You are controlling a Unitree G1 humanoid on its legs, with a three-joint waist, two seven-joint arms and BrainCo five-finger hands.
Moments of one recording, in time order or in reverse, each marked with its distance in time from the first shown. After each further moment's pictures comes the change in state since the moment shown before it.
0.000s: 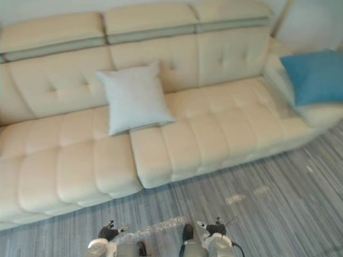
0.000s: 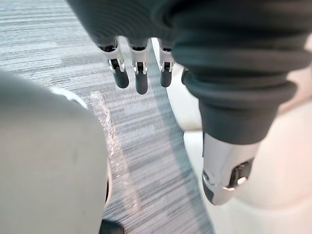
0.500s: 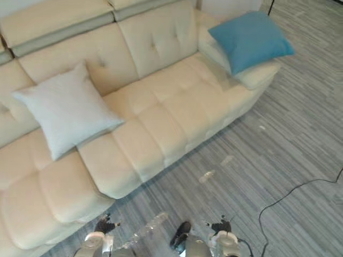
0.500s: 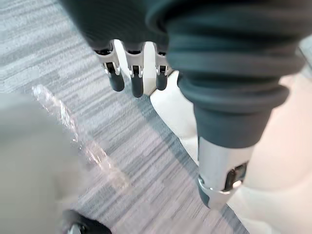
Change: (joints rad) left arm -0.002 0.041 0.024 -0.021 0.004 -0.010 0.000; right arm -0.012 -0.071 0.126 0.061 -0.002 0.009 0.002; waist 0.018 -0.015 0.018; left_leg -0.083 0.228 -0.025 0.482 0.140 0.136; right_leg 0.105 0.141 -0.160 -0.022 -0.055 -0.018
